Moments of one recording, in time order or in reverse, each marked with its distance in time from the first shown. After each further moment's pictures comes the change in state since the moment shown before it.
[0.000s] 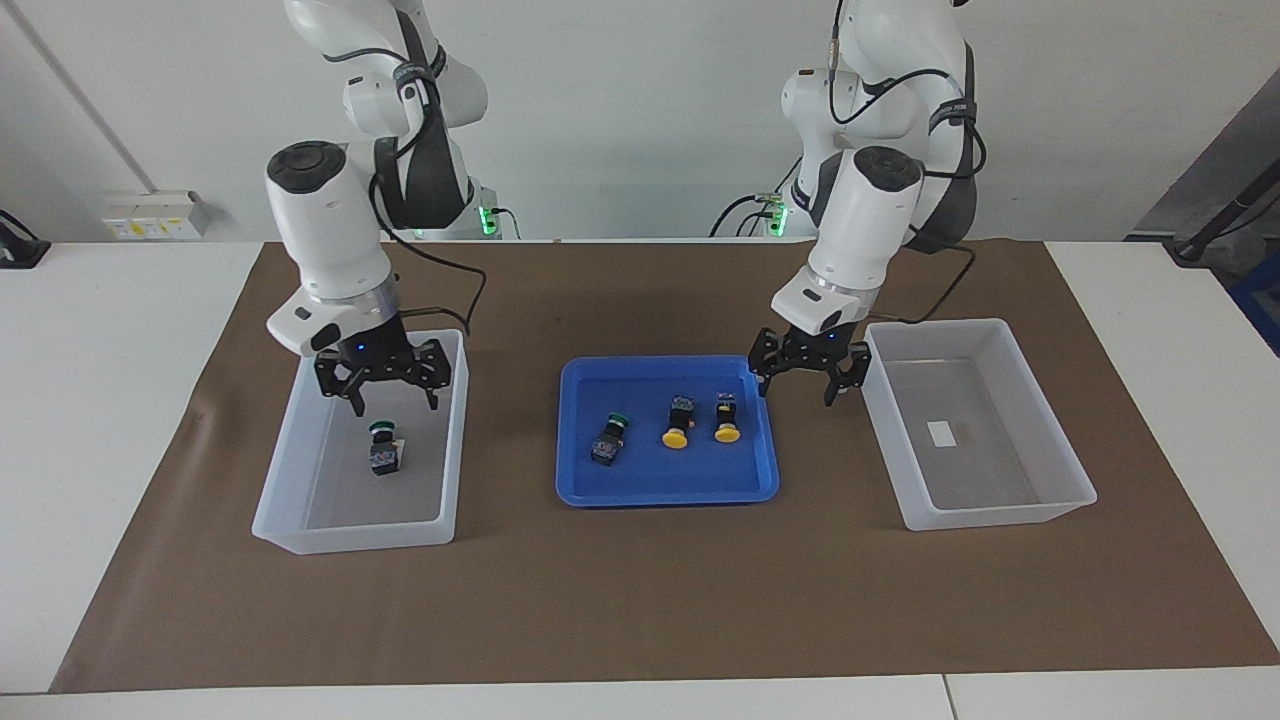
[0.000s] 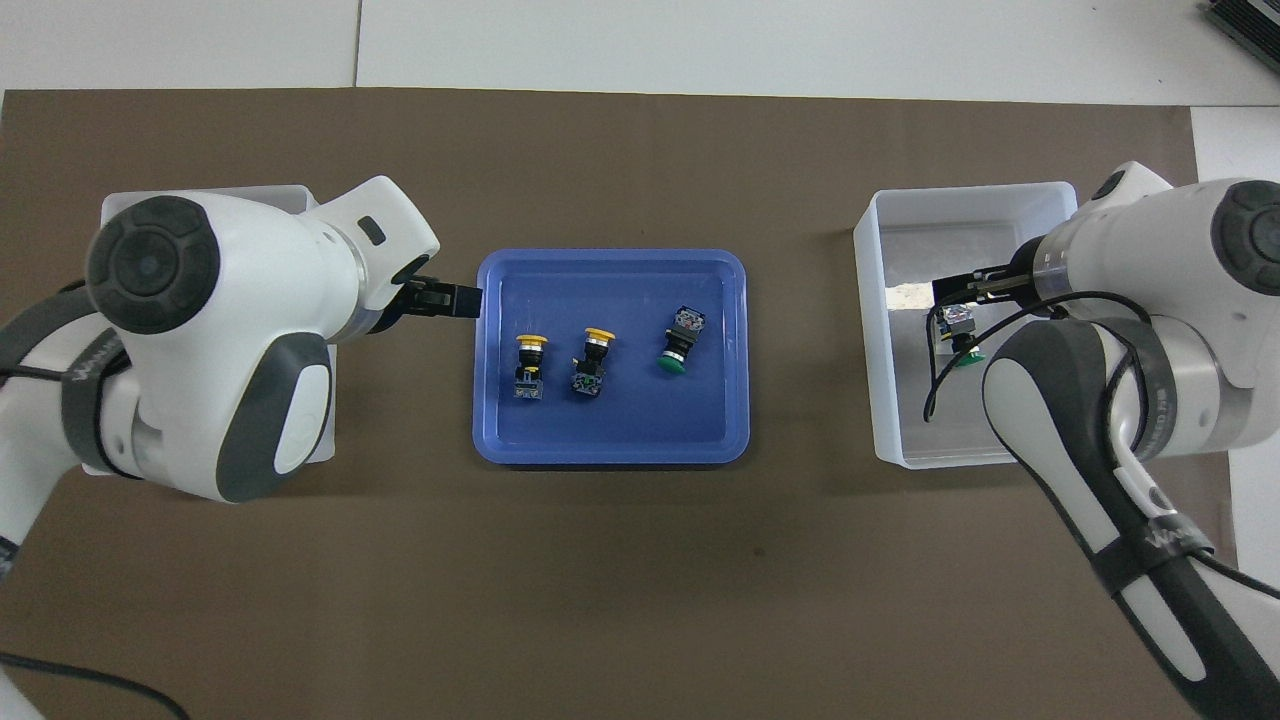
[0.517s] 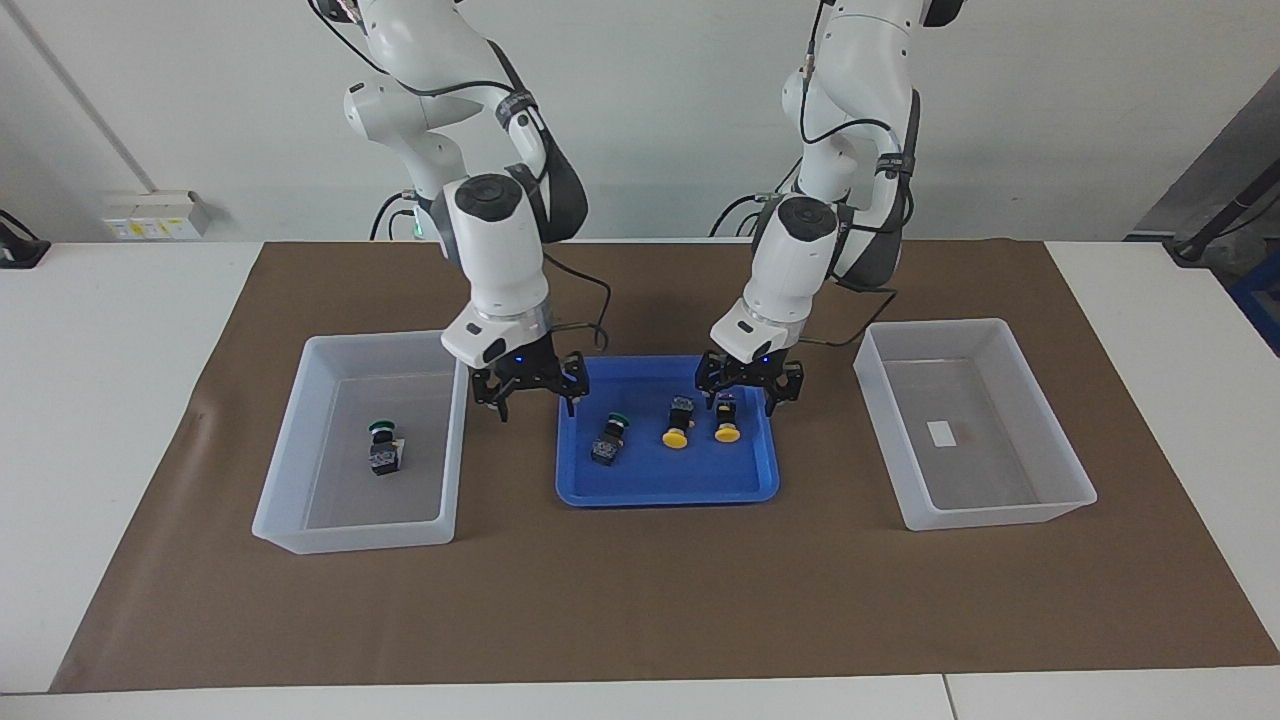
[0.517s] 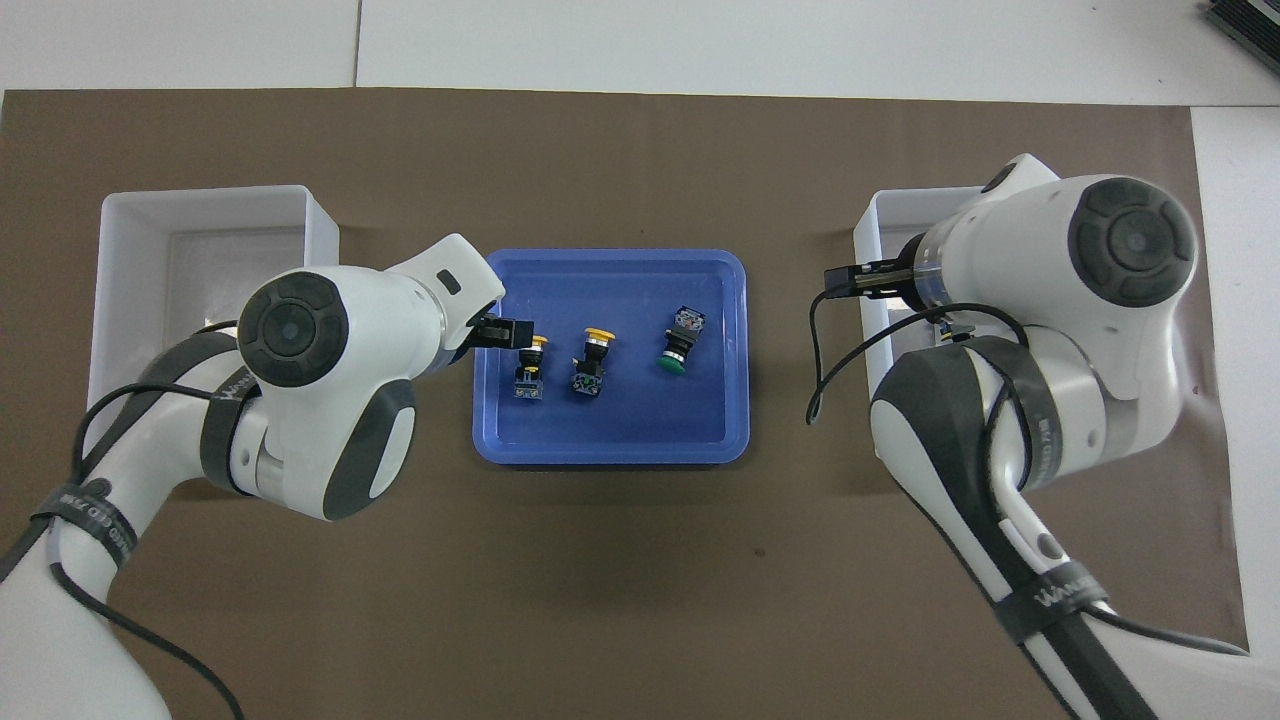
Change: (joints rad) left arm -0.100 0.109 0.001 -0.059 0.000 0.111 -0.126; right arm 0.237 0.162 0.006 -0.004 0.002 0.177 0.291
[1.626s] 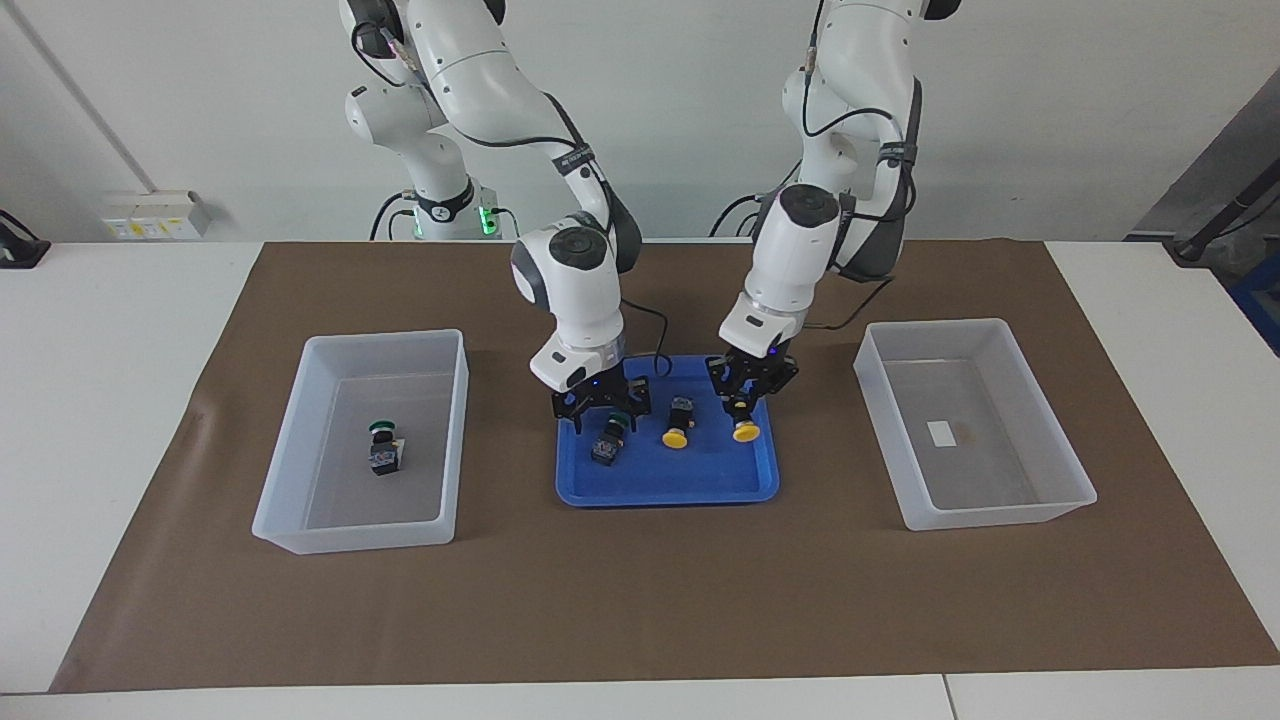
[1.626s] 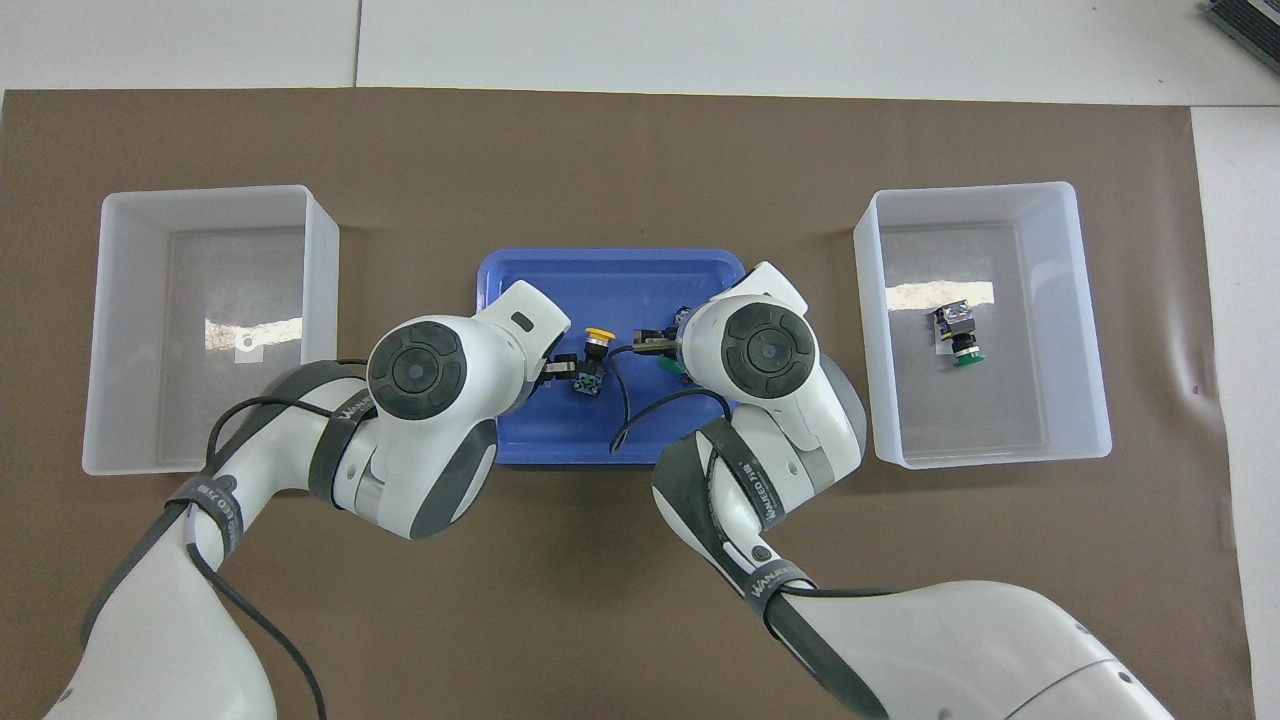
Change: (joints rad) left arm 0.022 -0.098 0.028 0.008 0.000 -0.035 -0.203; right arm 0.106 0.132 0.001 -0.023 0.003 0.130 0.191
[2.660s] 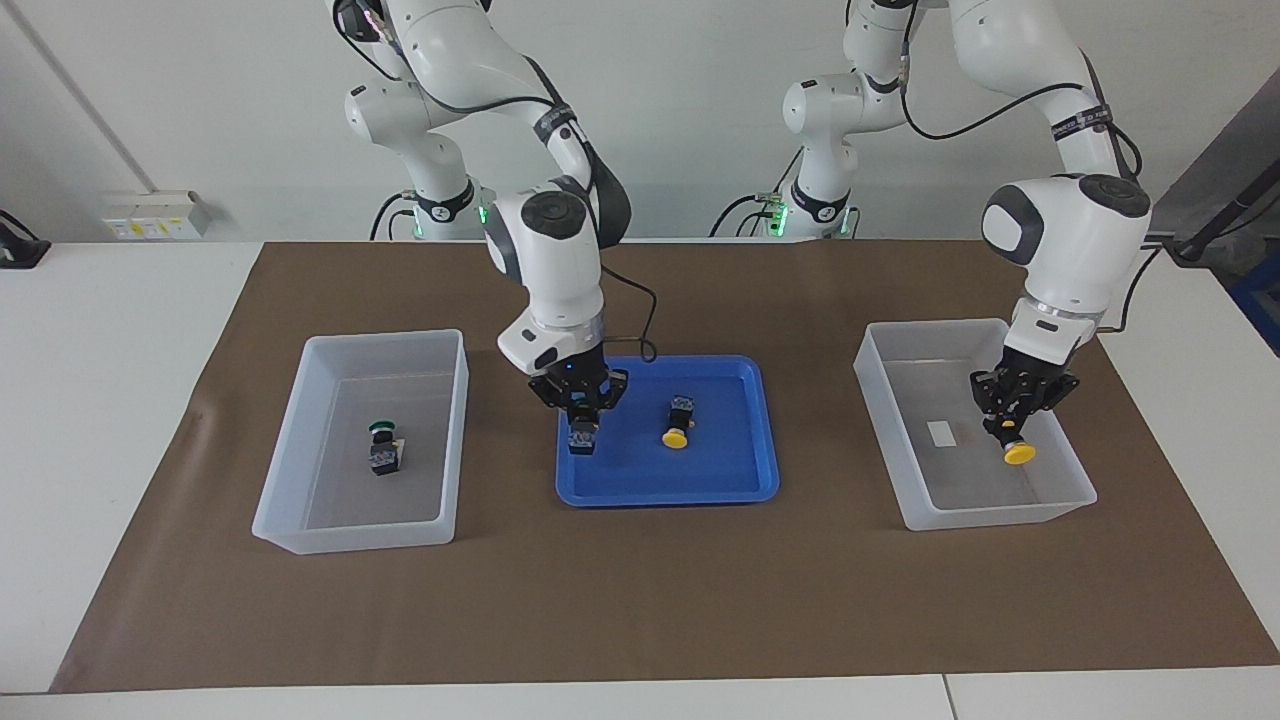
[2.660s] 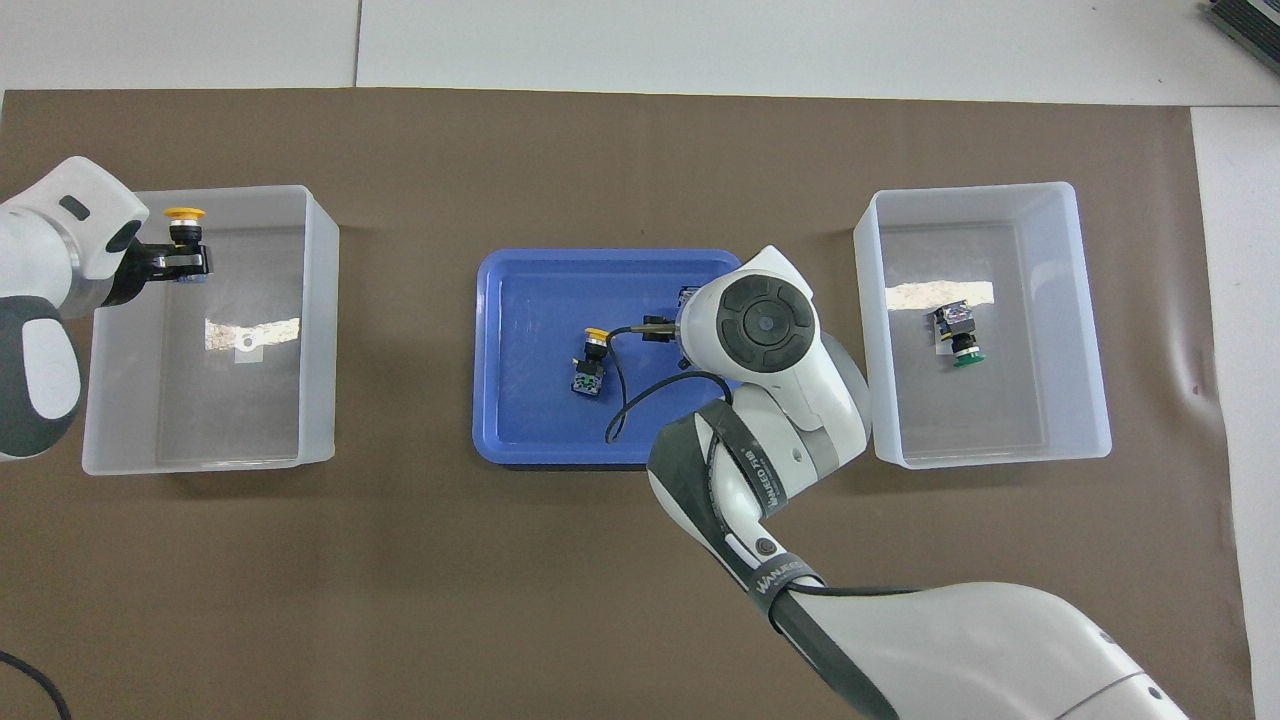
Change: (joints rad) left arm 0.513 0.026 0.006 0.051 0.025 -0.014 0.660; right arm -0.073 -0.147 -0.020 0.114 -0.001 -0.311 -0.038
